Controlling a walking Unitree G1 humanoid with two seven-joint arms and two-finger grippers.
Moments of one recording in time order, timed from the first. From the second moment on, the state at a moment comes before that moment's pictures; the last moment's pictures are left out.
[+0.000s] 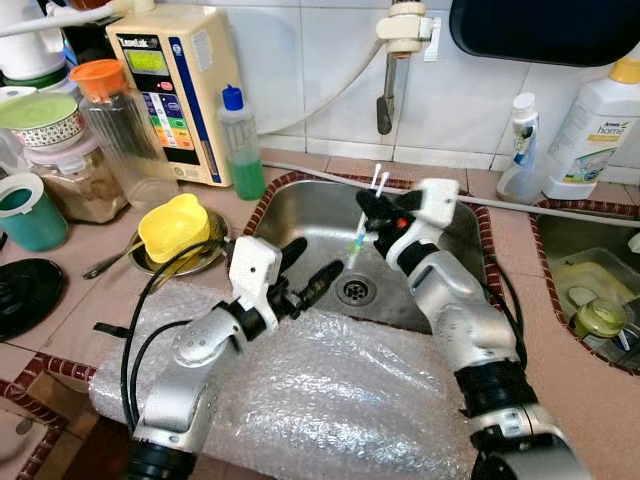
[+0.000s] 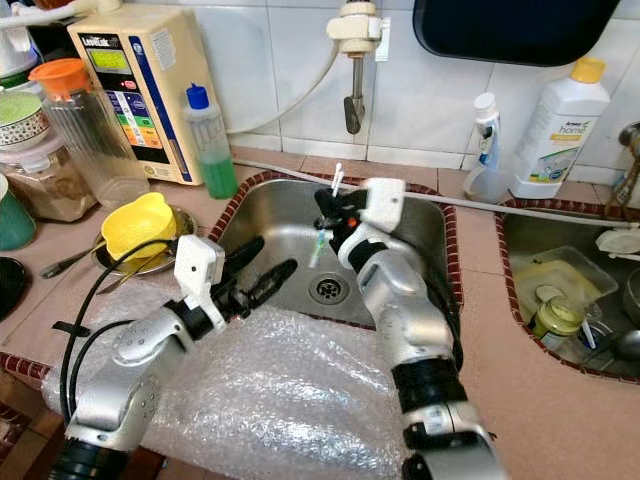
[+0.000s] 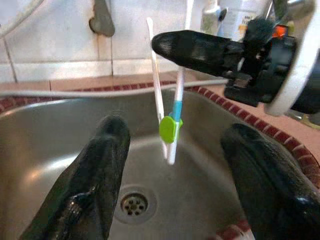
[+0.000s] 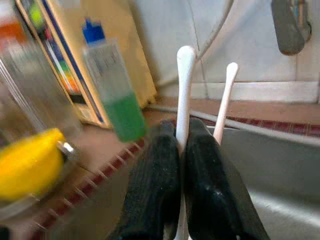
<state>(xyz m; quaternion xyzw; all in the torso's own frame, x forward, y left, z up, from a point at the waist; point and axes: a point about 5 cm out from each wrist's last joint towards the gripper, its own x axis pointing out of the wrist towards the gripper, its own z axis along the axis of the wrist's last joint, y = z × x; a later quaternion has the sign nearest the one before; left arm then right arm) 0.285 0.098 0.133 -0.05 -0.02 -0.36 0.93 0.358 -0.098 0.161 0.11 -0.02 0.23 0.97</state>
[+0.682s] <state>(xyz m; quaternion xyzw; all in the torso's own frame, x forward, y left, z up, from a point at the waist) 0.281 0.106 0.118 0.01 0.05 -0.38 0.92 0.354 -0.121 0.099 -0.13 0.03 0.23 0.97</state>
